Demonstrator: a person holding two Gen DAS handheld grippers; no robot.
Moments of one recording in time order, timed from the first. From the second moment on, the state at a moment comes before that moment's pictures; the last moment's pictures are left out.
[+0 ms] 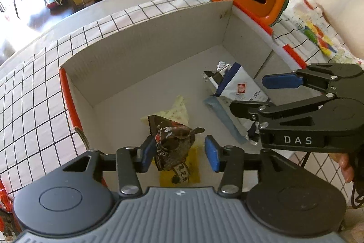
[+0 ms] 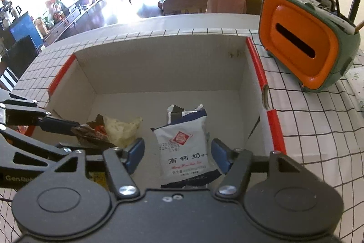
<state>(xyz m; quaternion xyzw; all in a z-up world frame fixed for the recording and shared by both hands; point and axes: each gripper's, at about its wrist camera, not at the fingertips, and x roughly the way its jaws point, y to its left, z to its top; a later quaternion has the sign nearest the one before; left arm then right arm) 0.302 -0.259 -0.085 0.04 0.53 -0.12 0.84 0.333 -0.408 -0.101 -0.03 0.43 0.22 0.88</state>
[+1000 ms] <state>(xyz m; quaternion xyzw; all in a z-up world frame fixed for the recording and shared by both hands) 0.209 -0.185 -0.003 0.00 0.39 -0.13 0.91 0.238 -0.381 -0.022 0.01 0.33 0.24 0.91</state>
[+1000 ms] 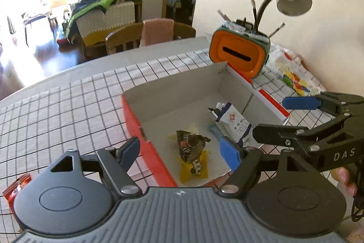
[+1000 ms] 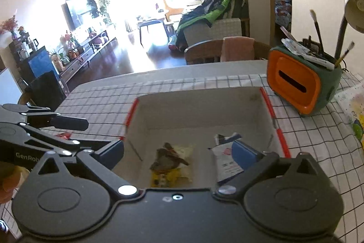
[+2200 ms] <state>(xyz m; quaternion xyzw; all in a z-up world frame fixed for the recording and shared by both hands) 0.095 0.025 -0.044 -0.04 0.40 -0.01 0.92 0.191 -0.183 -0.057 -0.05 0.37 0.28 0.88</state>
